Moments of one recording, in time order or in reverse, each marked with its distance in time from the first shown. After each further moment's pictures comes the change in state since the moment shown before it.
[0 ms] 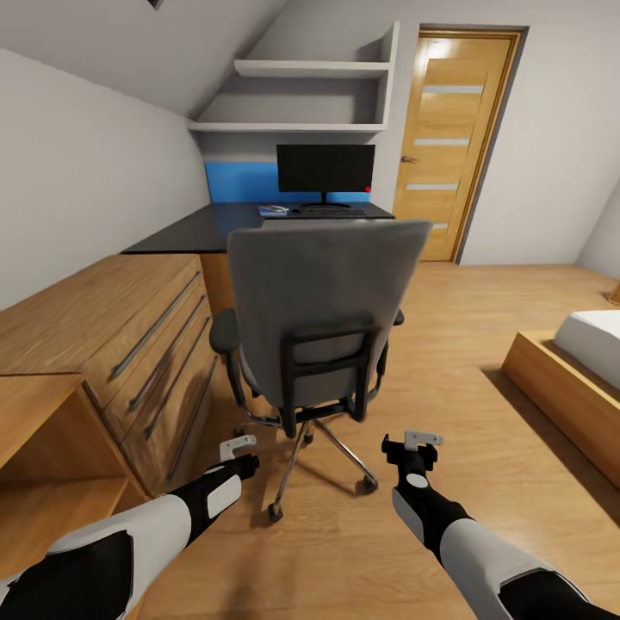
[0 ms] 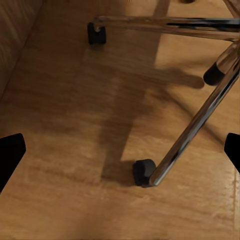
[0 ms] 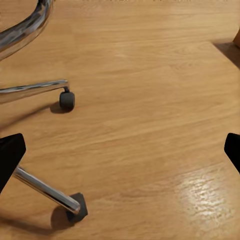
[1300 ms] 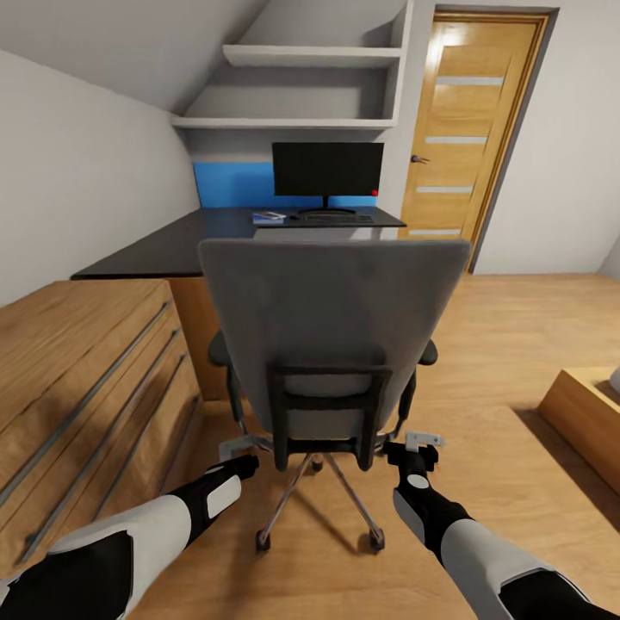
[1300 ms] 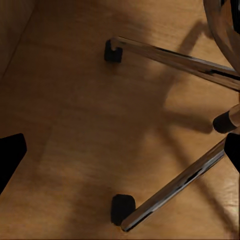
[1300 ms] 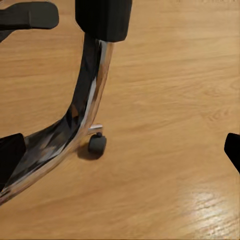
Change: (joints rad) left arm 0.000 0.000 -0.005 0.001 0.011 -0.002 0.003; right arm 0.000 -0.003 0.000 0.005 0.001 -0.001 0.001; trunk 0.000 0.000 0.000
